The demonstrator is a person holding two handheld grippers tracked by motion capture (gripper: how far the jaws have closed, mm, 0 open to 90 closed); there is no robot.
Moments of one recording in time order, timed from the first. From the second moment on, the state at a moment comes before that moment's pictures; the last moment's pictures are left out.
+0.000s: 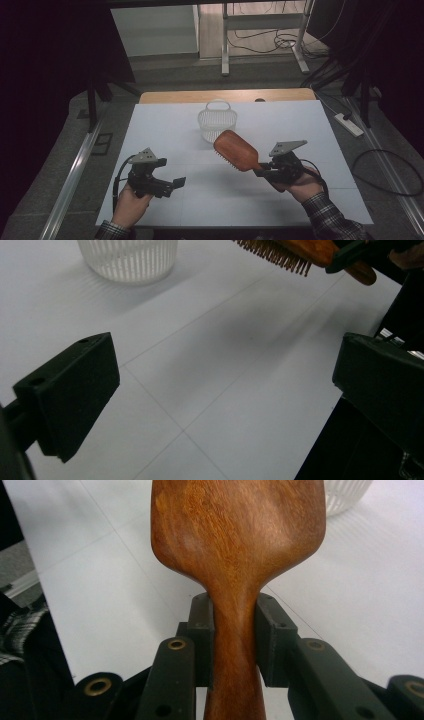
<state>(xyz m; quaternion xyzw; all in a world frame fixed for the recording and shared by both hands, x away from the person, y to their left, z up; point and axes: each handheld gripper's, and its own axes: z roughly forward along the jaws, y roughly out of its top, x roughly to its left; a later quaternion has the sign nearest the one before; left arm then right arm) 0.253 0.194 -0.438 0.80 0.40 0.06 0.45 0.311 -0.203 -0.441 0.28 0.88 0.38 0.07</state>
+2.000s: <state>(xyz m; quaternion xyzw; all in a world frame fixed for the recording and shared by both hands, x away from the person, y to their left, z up) 0.317 0.124 -0.437 0.76 0.38 -0.06 0.52 0.293 -0.181 -0.432 0.24 0.86 0.44 0.08</state>
